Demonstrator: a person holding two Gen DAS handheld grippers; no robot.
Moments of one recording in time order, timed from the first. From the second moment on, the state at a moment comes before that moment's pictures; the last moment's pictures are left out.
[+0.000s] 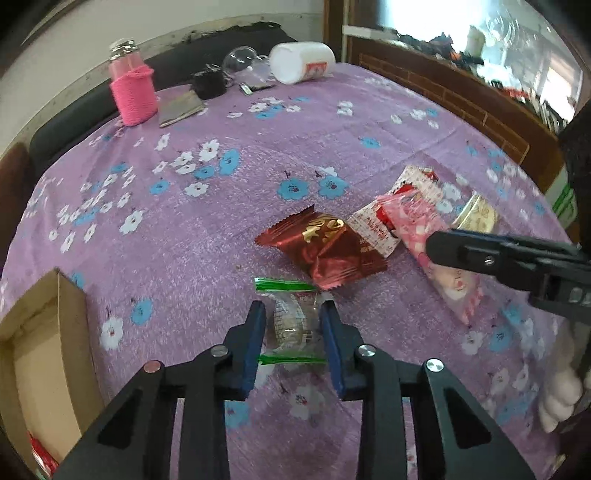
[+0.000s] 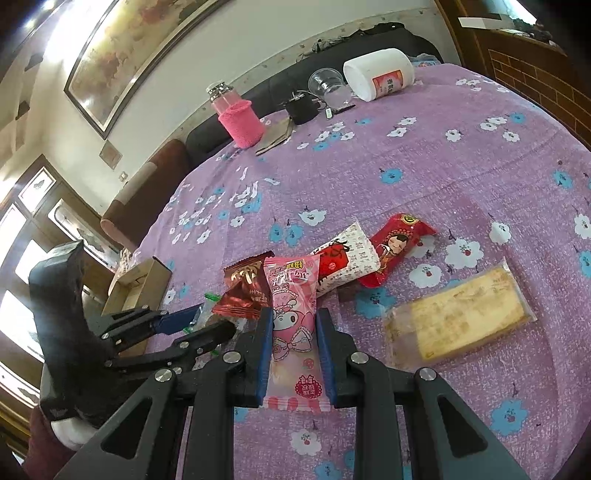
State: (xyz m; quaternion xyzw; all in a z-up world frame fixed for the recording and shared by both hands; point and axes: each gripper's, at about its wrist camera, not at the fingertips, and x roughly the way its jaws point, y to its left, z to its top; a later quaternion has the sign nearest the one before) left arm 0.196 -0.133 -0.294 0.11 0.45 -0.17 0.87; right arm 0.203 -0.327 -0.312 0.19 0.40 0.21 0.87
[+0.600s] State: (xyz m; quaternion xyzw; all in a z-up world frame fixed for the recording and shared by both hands) left arm 0.074 0.031 -0.194 -0.09 0.34 -0.13 0.93; right arm 0.173 -0.316 -0.289 0.19 0.39 0.19 0.88
